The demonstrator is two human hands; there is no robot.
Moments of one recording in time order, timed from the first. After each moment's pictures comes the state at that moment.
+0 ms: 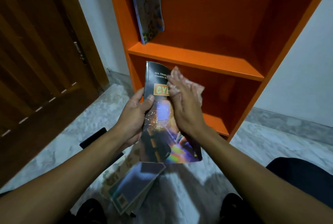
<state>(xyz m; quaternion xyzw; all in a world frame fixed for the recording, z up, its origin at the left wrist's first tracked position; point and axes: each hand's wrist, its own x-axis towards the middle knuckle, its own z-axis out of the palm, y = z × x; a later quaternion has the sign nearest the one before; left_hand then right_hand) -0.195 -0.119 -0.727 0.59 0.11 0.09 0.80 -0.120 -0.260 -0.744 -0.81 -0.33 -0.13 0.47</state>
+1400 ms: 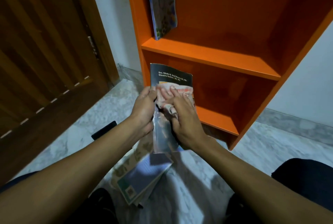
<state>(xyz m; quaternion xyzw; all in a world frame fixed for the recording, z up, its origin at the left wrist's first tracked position) -0.185 -0.119 -0.729 0.53 0.22 0.11 0.81 -0.154 -0.246 -0.769 -0.79 -0.42 -0.11 0.44</state>
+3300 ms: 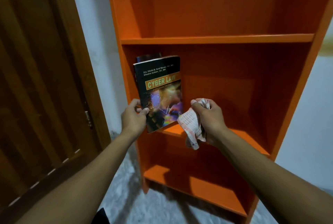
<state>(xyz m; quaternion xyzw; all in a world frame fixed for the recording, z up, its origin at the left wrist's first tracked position) -0.049 -0.043 -0.611 0.79 0.14 0.32 0.51 -0.005 -0.254 -0.595 -0.61 -0.09 0.00 0.78</state>
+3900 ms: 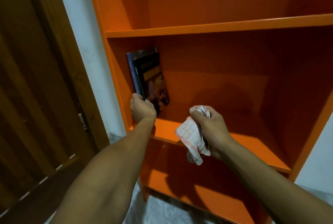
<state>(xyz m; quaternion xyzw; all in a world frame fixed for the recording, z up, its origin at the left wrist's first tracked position) 0.087 -0.041 -0.635 0.74 0.30 0.41 0.44 0.024 -0.250 -0.618 -0.62 -0.11 0.05 0.78</state>
